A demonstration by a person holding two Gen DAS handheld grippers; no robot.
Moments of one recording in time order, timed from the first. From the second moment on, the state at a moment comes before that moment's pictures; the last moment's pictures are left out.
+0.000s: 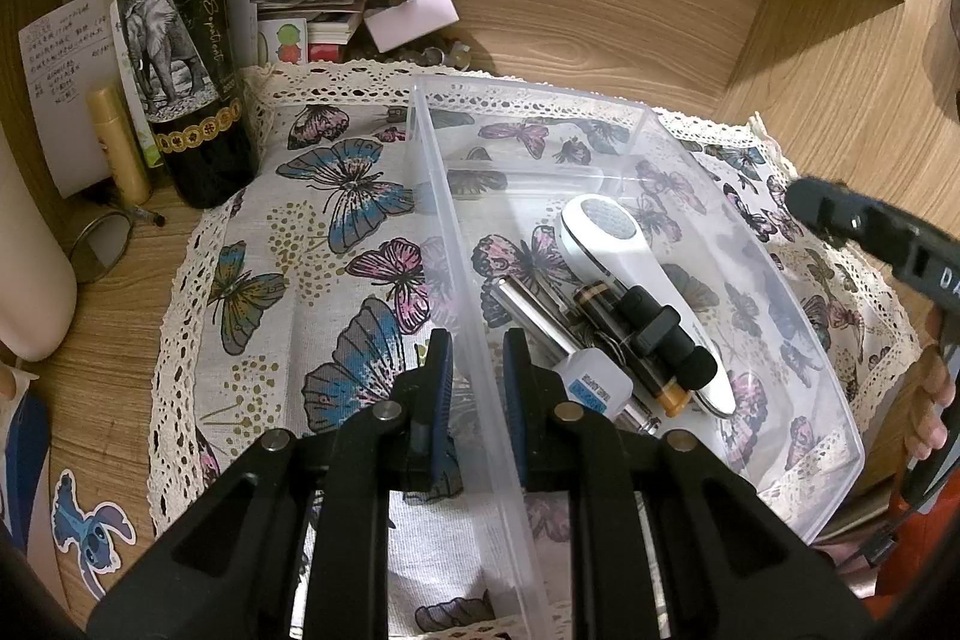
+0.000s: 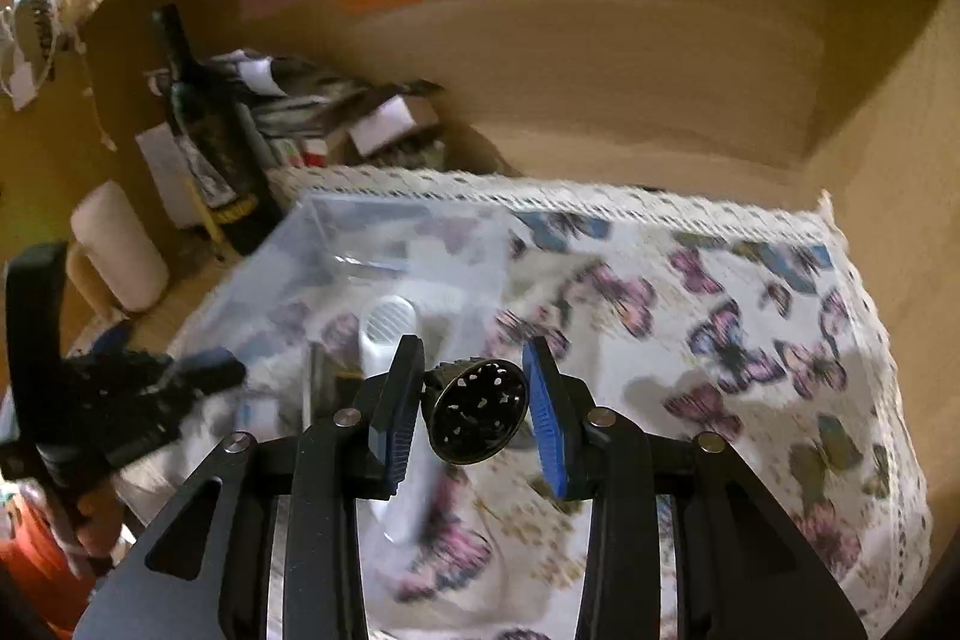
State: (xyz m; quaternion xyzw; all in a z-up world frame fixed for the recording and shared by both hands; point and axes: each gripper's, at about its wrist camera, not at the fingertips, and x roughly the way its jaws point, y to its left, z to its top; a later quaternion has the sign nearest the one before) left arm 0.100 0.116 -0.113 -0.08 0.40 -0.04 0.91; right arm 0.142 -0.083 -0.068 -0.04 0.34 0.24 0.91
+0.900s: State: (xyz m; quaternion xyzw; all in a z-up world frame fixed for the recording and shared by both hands) left arm 0.100 0.119 -0.115 -0.08 0.41 -0.04 0.91; right arm 0.165 -0.016 -0.086 -0.08 0.40 0.33 0.85
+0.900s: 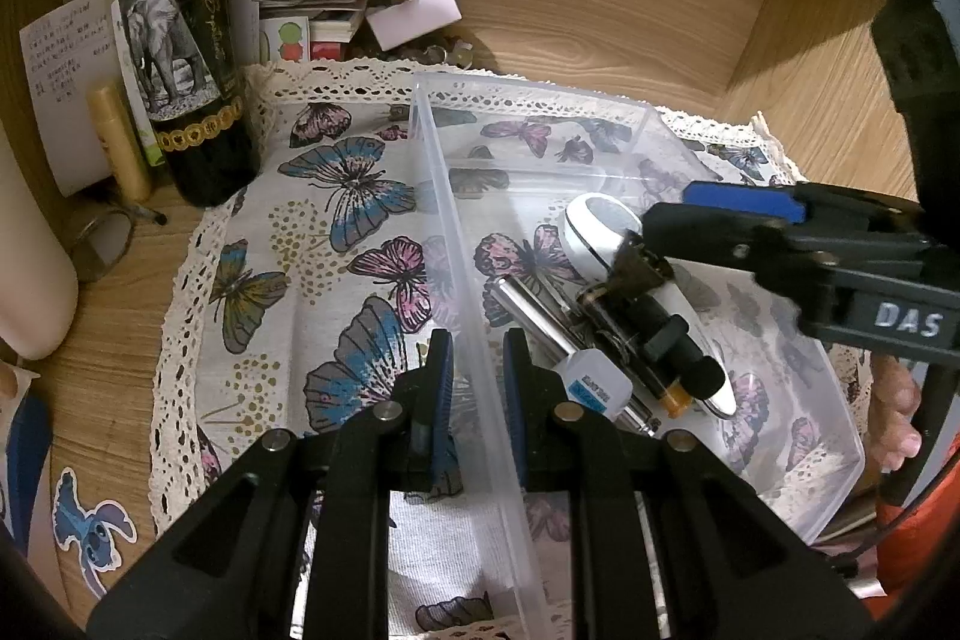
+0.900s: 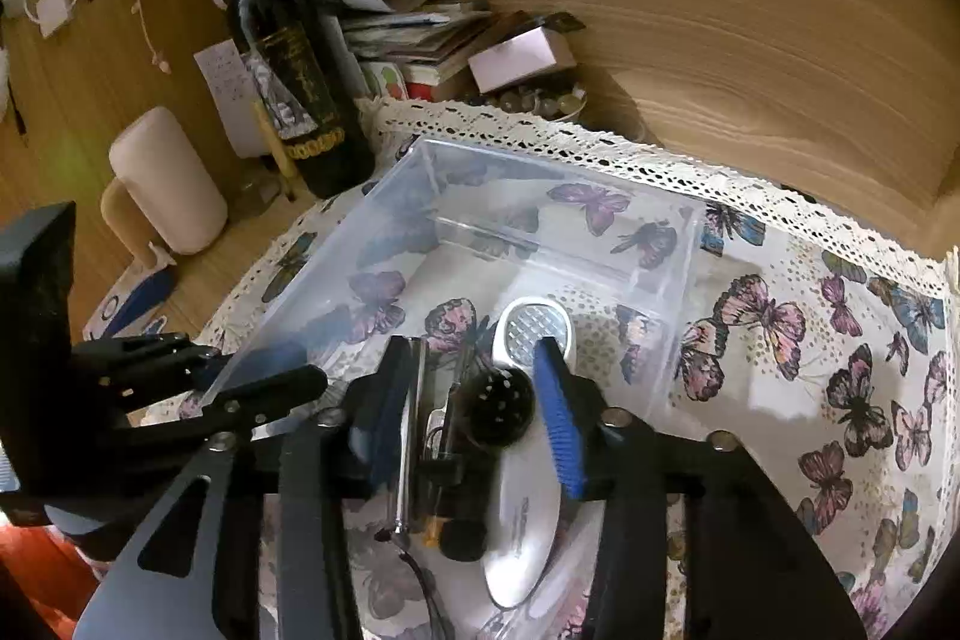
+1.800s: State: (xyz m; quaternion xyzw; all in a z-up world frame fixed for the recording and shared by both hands) left arm 0.010 0.073 0.002 -0.05 0.20 -0.01 0.98; right arm 0.070 -0.128 -0.010 0.00 0.24 0.23 0.94
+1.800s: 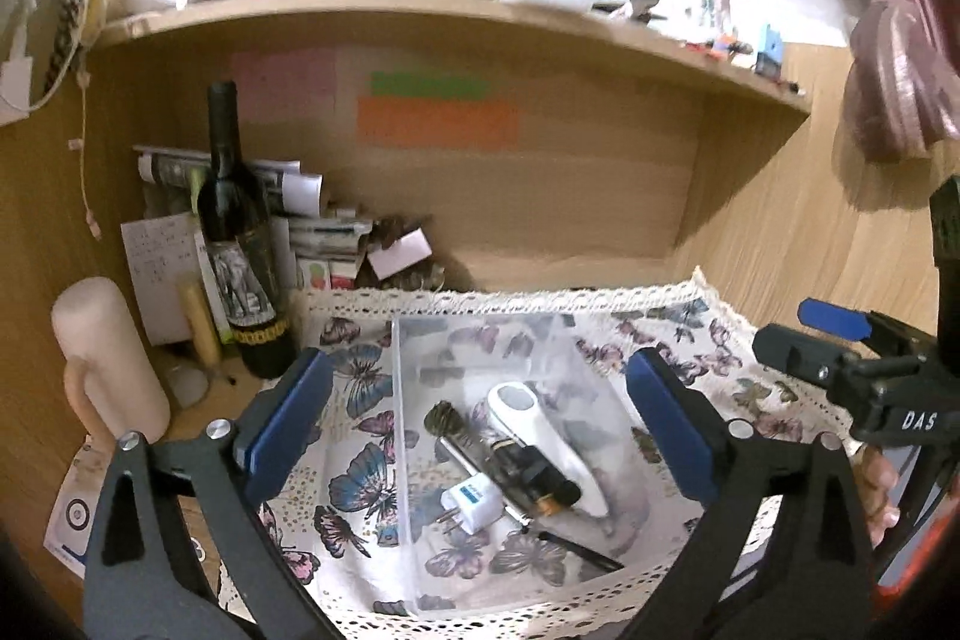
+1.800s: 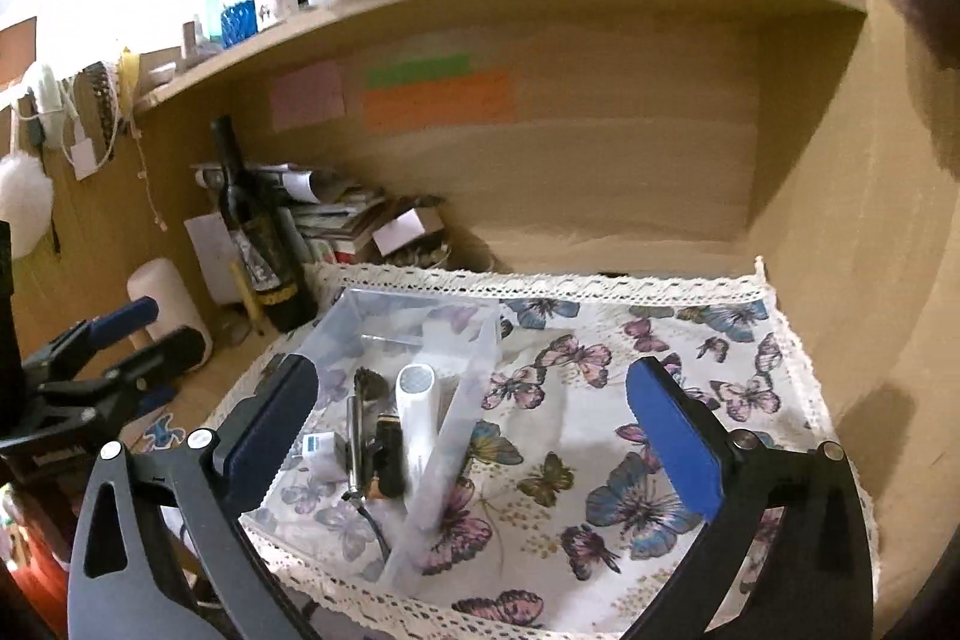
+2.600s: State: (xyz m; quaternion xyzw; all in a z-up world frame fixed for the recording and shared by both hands) left arm -0.005 0.054 0.007 -0.04 0.18 -0.01 0.98; right arm 0.039 -0.142 -0.004 -0.01 0.20 0.24 0.95
